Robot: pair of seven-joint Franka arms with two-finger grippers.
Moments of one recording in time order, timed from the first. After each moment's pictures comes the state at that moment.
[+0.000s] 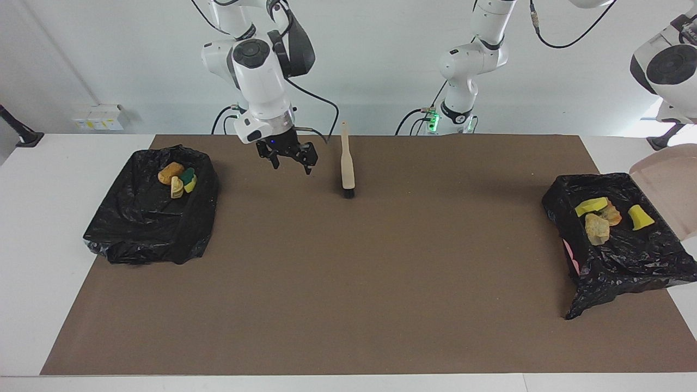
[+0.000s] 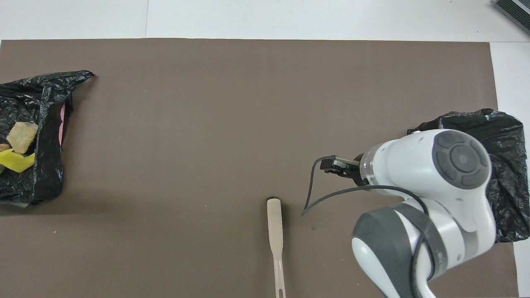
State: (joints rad) left arm 0.27 0.05 0.02 -1.73 1.02 2.05 1.49; right arm 0.09 -0.11 0.23 -2.05 0.11 2.01 0.60
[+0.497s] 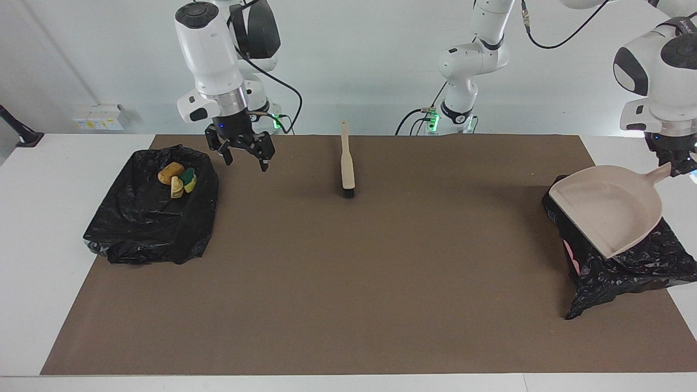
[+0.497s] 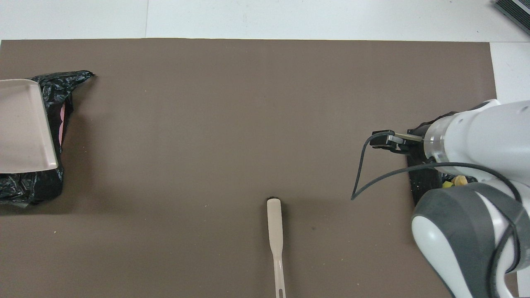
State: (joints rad) left arm 0.21 0.04 0.01 -1.75 0.47 1.93 1.43; right arm -0.05 -0.12 0.23 -1.89 0.02 1.90 0.44
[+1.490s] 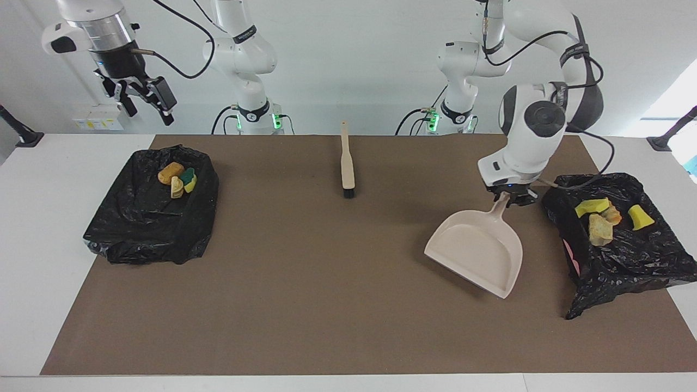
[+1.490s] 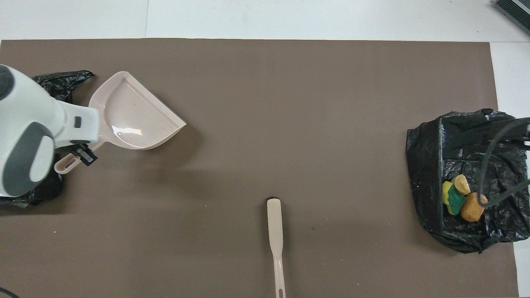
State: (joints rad) left arm -0.26 0.17 0.00 -1.88 0.11 1.87 0.31; right arm -0.15 -0.14 -0.02 -1.60 0.01 1.54 0.15
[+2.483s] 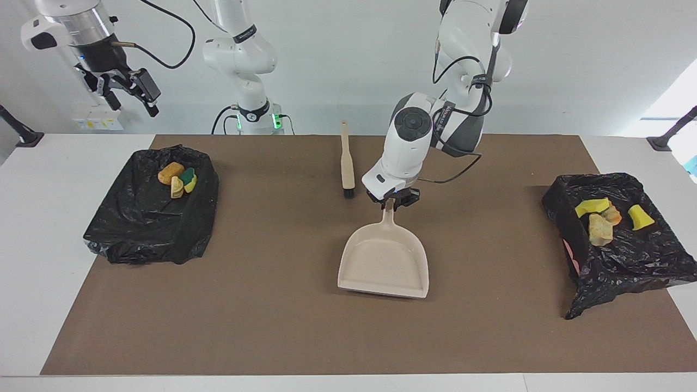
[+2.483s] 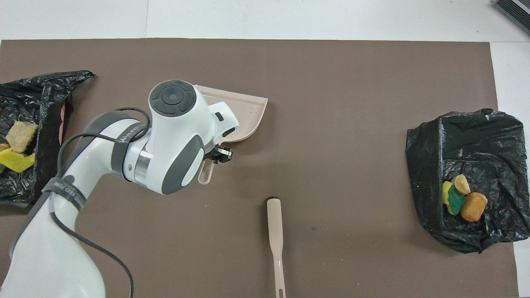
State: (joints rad) left arm -0.60 0.38 0.01 -1.59 -0.08 1.89 -0.41; right arm -0.14 -0.15 -0.05 -1.61 0.01 1.50 0.07
